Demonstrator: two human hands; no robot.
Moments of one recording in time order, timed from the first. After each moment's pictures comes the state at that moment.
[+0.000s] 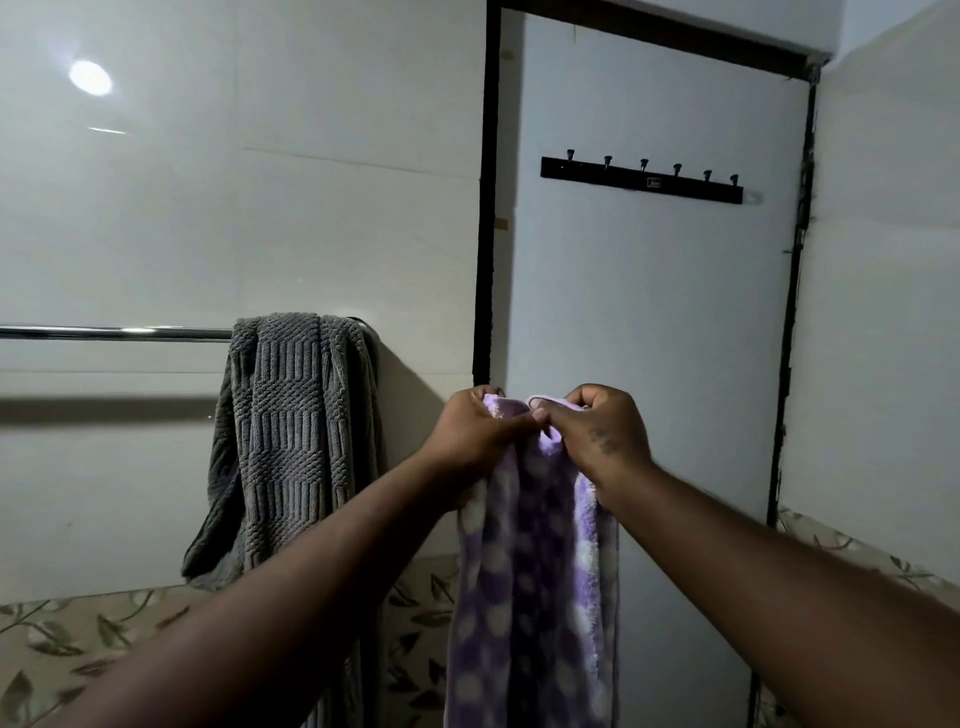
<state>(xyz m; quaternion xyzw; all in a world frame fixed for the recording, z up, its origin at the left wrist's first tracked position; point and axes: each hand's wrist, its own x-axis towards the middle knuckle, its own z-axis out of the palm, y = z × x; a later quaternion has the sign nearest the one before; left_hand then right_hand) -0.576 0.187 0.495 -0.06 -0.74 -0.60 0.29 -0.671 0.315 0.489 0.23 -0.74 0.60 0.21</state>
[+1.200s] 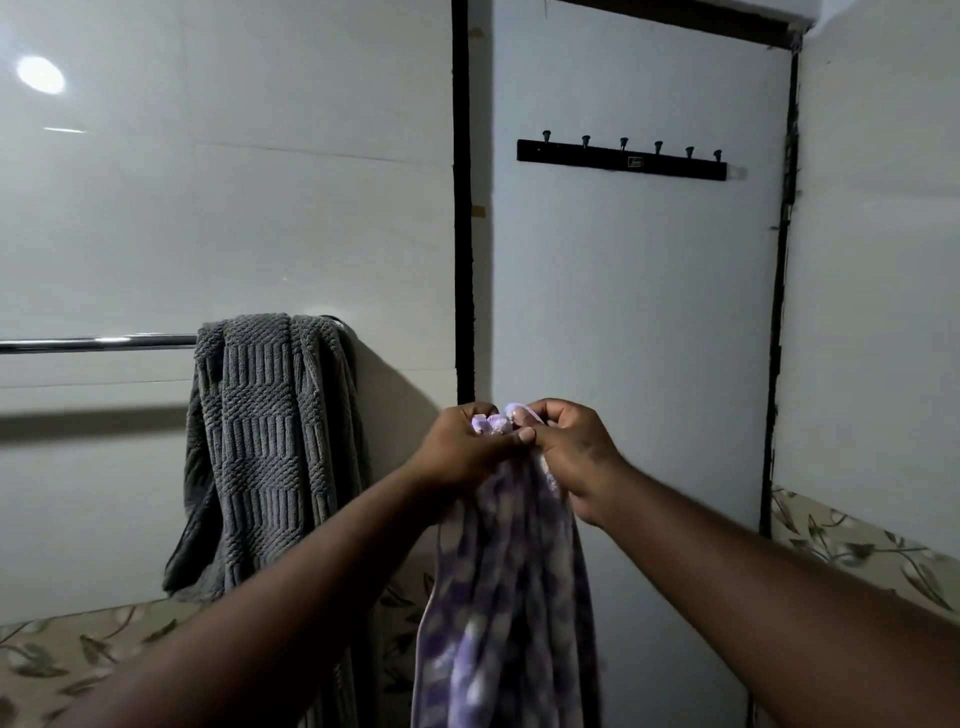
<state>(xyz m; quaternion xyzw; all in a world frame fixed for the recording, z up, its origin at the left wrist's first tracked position) -0.600 0.181 0.476 -0.05 -0.78 -0.56 0.28 -0.671 0.310 0.468 0.30 -0.63 0.72 -0.01</state>
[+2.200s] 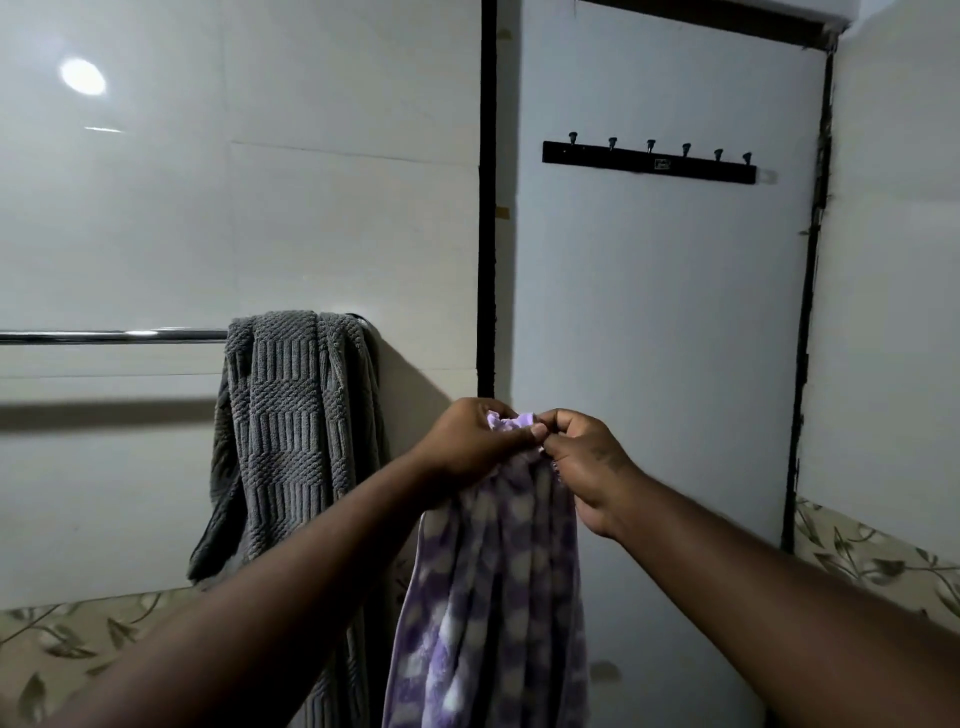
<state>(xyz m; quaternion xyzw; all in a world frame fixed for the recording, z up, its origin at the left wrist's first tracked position) -0.594 0.162 0.486 -0.06 -0.84 -0.47 0.27 -0.664 0.298 0.465 0.27 -0.63 0.72 -0.07</state>
